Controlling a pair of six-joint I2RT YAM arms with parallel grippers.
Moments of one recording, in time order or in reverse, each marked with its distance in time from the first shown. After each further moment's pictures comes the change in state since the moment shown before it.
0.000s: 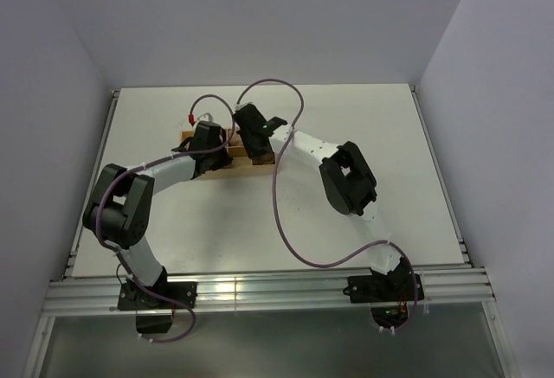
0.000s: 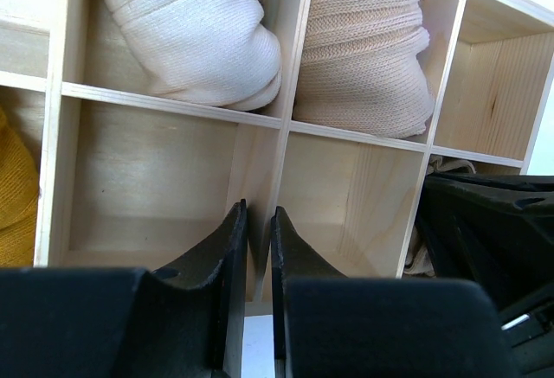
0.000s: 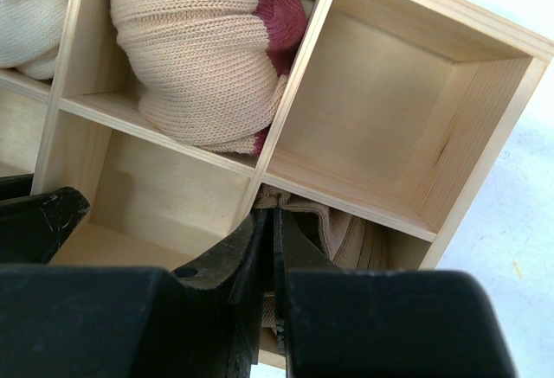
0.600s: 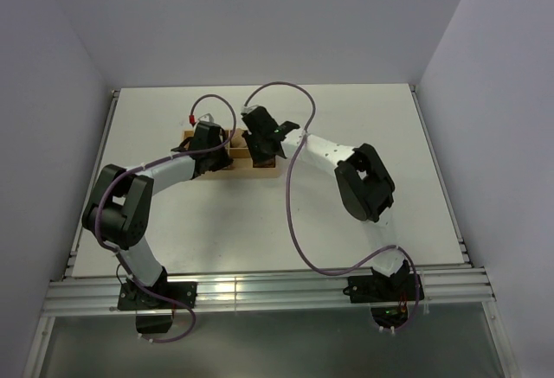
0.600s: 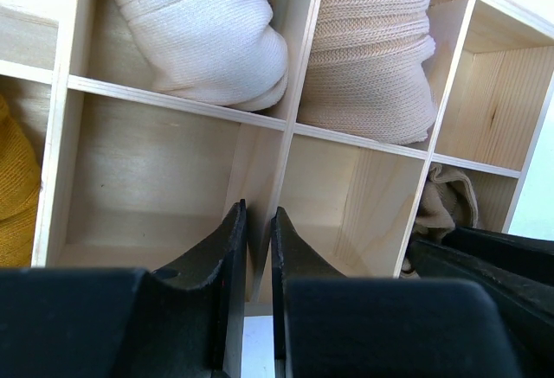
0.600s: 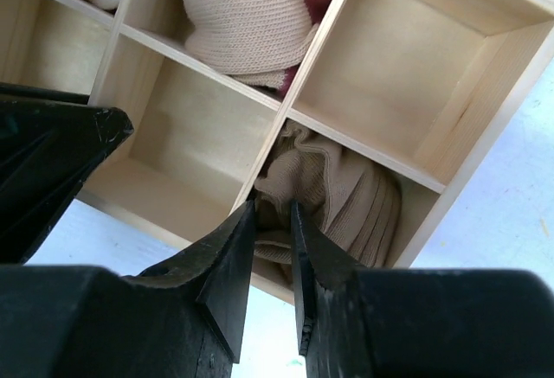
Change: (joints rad) left arm 0.006 -0.005 0.000 -0.016 0.018 0.001; right arm -0.008 -0.183 -0.219 0.094 -0.101 0.023
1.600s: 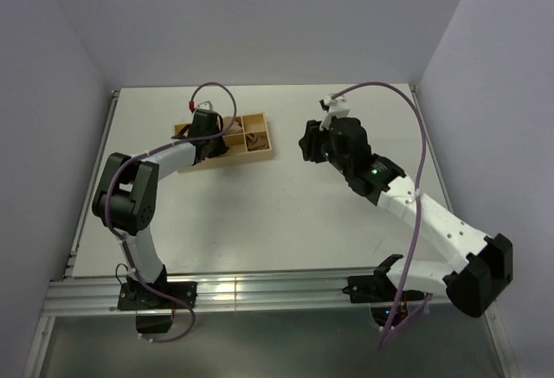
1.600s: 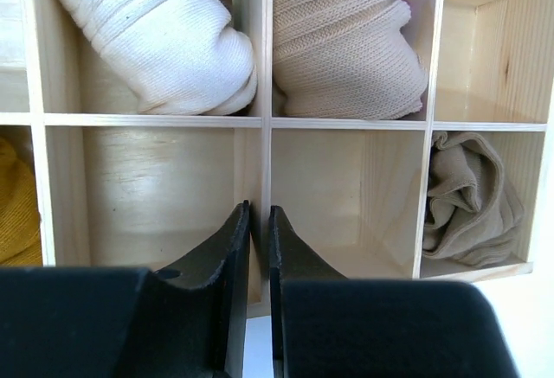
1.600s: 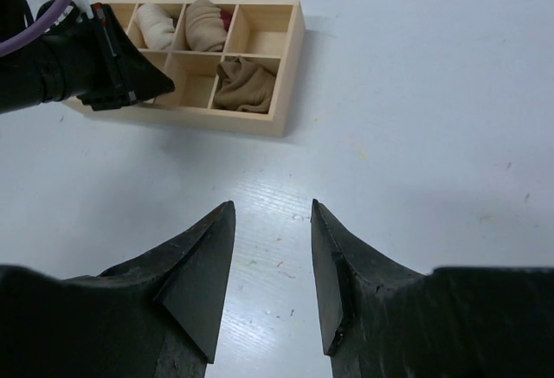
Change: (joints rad) left arm 0.050 0.111 0.141 -0.004 -0.032 0.129; right arm -0.111 -0.925 -0.643 0.245 0.084 0.021
